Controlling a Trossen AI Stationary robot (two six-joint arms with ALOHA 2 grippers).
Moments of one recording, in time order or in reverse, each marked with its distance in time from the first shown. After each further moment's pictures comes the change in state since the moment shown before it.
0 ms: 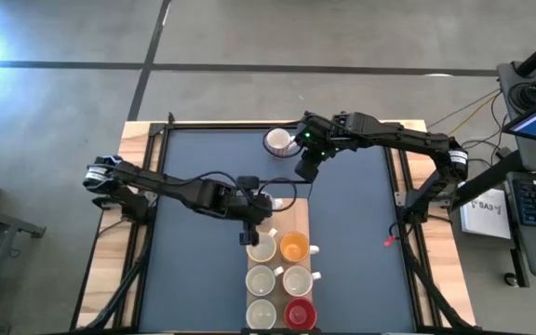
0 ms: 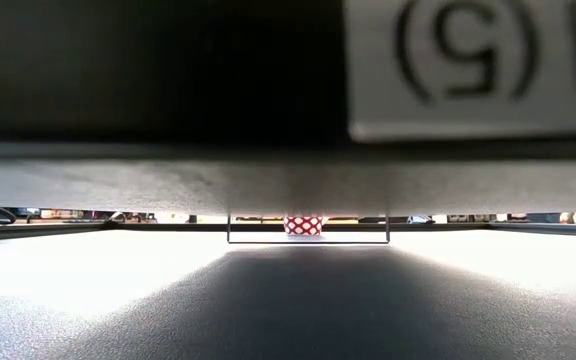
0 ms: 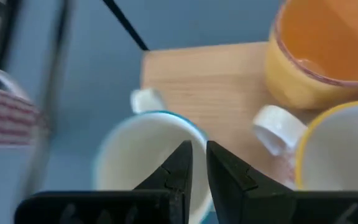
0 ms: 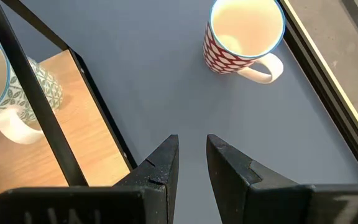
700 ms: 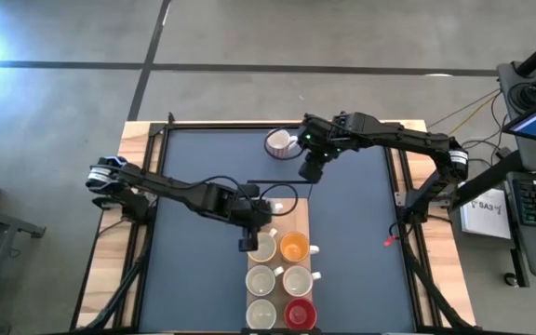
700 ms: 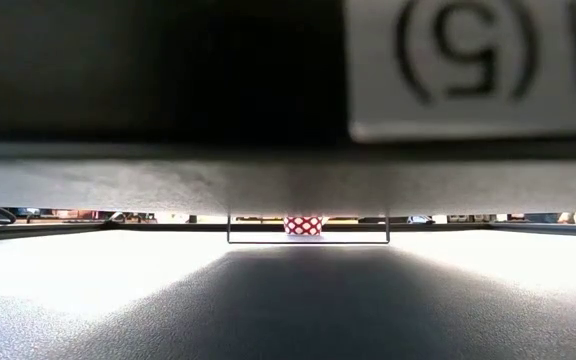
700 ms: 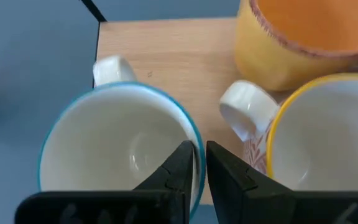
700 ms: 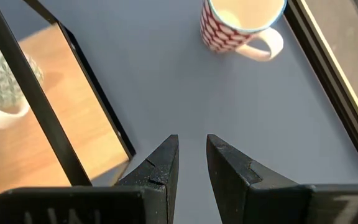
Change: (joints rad) left arm 0.002 0.023 -0.058 0.038 0.126 -0.062; right arm 0.000 -0.001 0.000 -0.076 0.000 0.000
